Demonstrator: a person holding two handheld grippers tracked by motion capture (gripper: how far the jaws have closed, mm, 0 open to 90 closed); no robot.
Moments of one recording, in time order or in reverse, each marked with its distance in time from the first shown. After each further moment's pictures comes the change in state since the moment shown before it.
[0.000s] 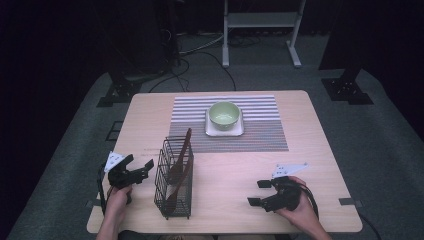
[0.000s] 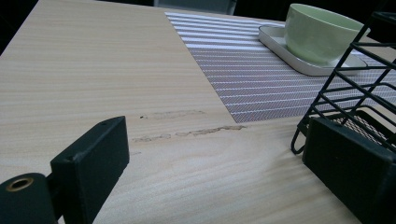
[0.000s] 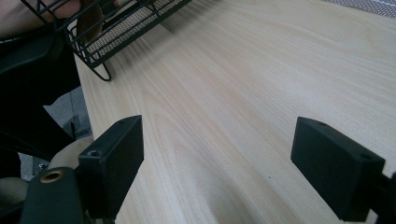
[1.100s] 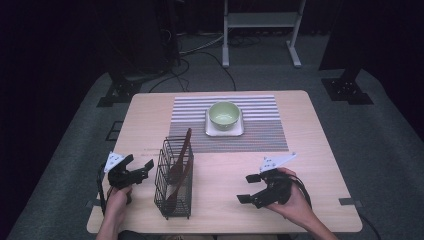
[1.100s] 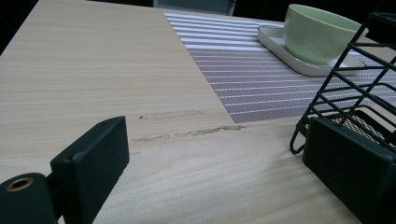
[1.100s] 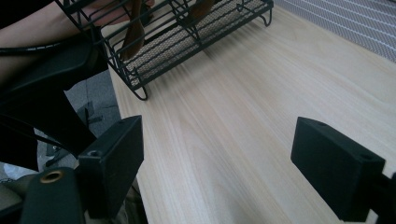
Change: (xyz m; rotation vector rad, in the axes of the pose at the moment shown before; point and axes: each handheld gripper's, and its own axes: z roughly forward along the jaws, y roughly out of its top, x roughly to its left) left arm 0.000 0.000 -0.001 -0.002 -0.002 0.001; right arm 0.030 0.046 0.003 0.043 0.059 -0.087
